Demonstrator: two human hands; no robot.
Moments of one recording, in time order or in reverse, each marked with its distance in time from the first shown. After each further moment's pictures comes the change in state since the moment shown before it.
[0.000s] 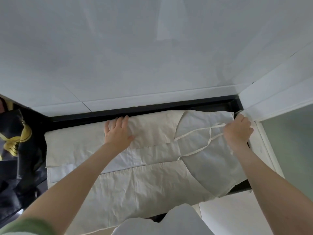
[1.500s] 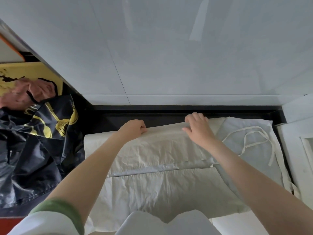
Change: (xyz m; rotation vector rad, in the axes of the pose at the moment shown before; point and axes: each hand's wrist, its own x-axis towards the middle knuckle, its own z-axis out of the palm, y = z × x) left_hand 0.004 -0.081 -0.019 -0.358 -0.293 -0.053; right_hand -0.095 -0.169 0.045 0.053 -0.207 -1.013
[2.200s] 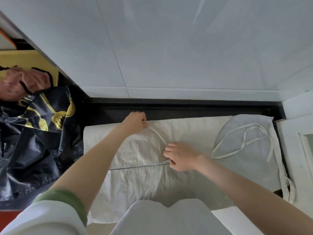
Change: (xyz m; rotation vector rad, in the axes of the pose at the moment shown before) left_hand 0.011 0.002 0.009 -0.014 0.066 0.040; right_hand -0.057 -0.057 0.031 -0.015 -0.340 -0.661
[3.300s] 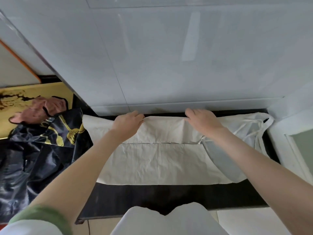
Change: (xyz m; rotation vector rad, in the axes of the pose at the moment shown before) left_hand -0.061 0.020 -0.065 0.462 0.542 0.435; right_hand -0.026 0.064 -0.118 -0.369 0.438 0.400
